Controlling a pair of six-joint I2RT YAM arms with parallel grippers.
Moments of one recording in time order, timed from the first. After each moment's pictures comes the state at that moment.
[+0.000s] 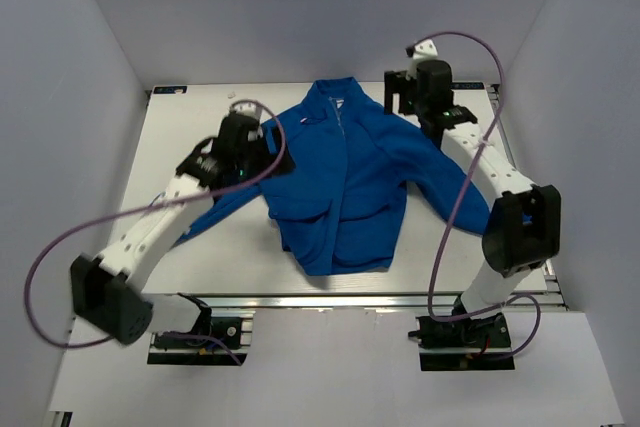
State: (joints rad) left arm -0.56 1.25 1.17 -0.62 -0.08 -0.61; right arm 0.33 1.75 1.53 -0.15 0.12 0.02
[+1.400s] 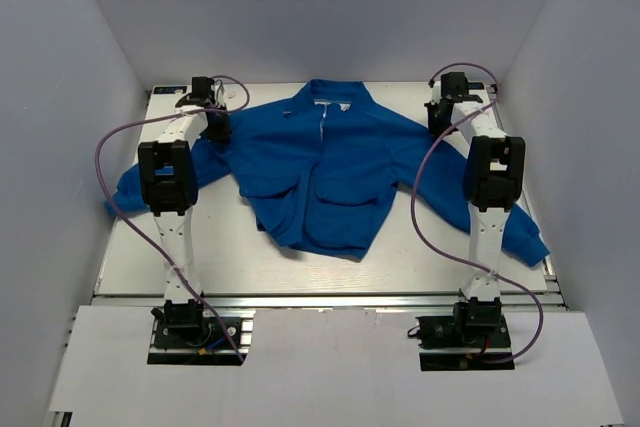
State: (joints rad) left arm 0.01 2.35 1.92 -0.58 0.04 -0.15; right arm 0.02 2.37 1.96 -0.56 0.01 -0.13
